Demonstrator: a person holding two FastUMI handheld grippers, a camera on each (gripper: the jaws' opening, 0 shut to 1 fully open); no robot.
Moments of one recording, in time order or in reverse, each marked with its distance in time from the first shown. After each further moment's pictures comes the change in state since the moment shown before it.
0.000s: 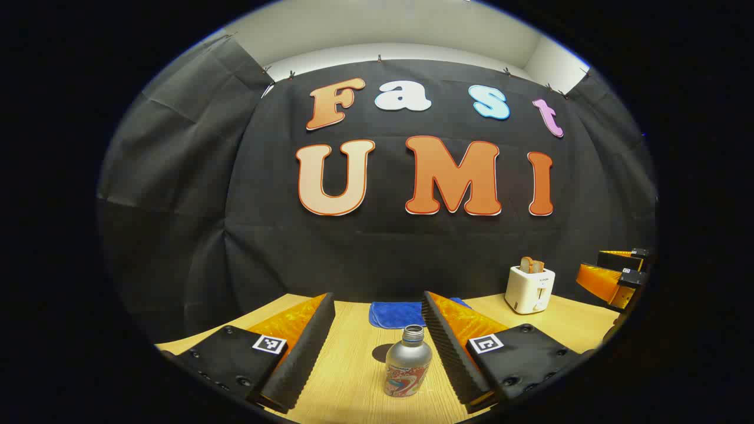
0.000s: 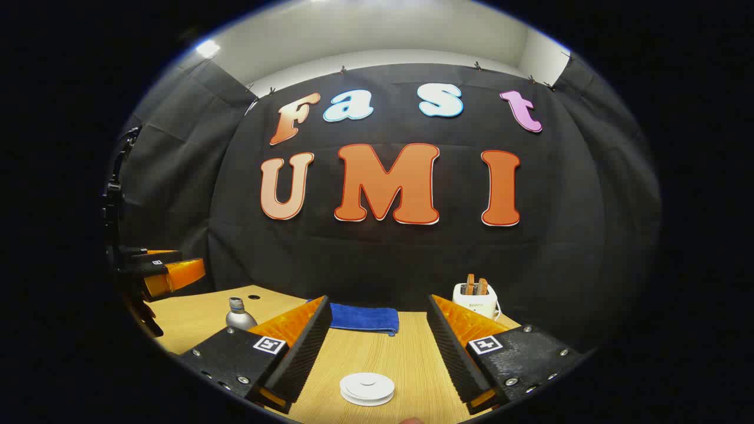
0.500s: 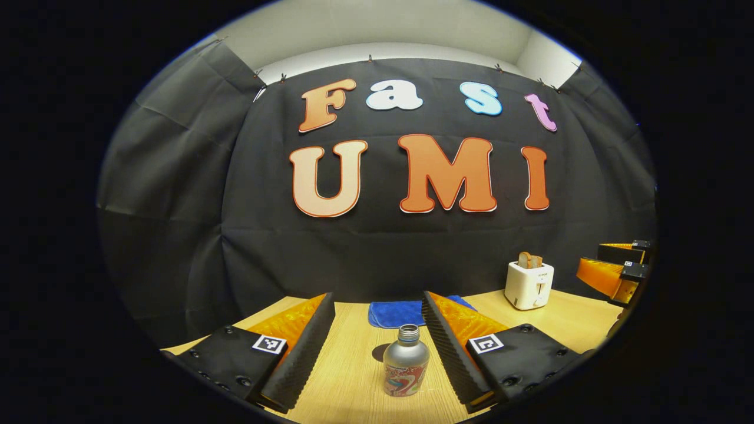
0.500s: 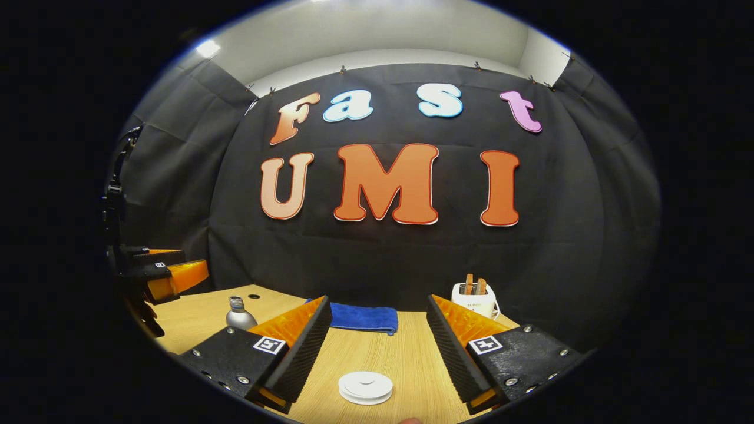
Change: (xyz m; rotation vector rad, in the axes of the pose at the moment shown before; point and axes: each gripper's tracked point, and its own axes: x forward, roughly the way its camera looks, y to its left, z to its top) left arm 0.000 -0.008 -0.004 0.034 0.011 -0.014; right arm -0.003 -0.001 0.000 -0.005 -0.001 0.004
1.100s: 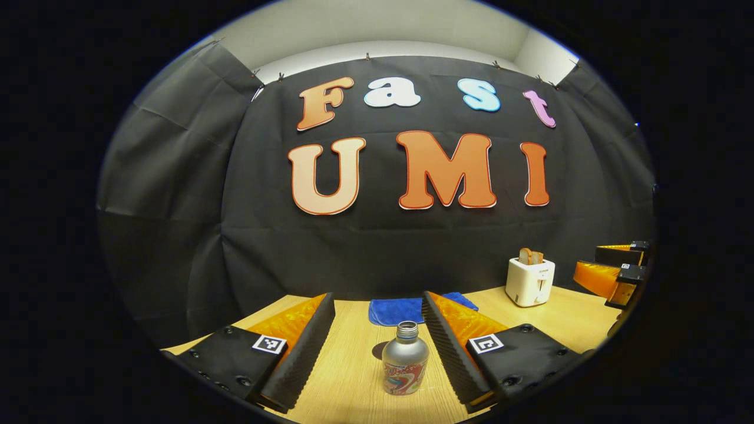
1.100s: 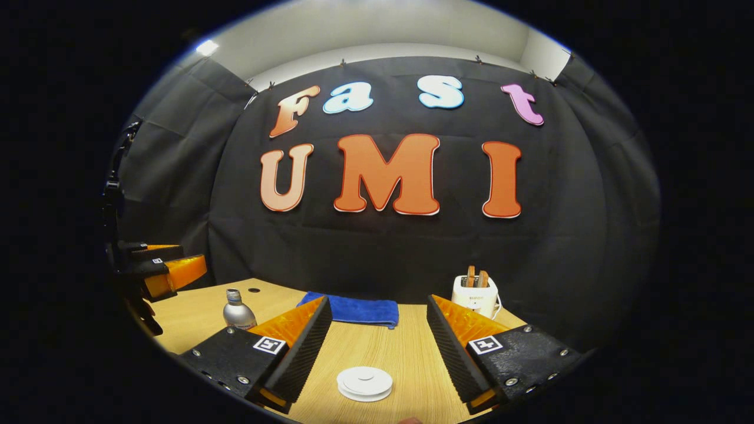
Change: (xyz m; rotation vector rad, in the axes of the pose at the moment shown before) left arm 0.001 -0.005 -0.009 0.020 0.014 0.001; right arm 0.008 0.000 -0.028 -0.002 0.063 0.008
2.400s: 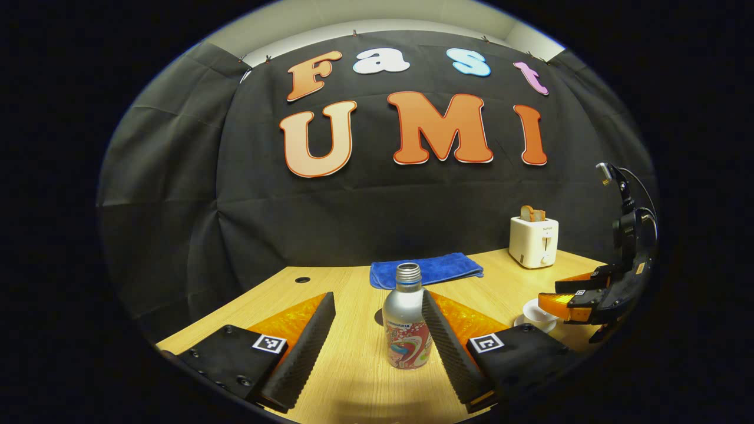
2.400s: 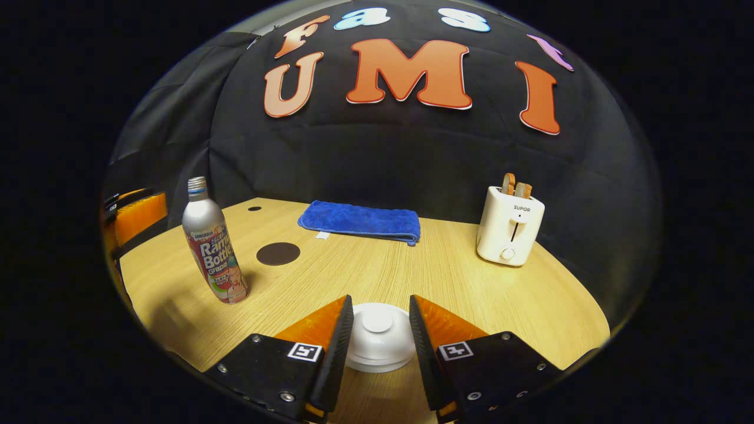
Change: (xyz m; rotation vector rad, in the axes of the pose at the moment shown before) left arm -0.005 0.001 -0.078 0.043 0.162 0.003; right arm 0.044 0.024 -0.166 -0.057 0.415 0.078
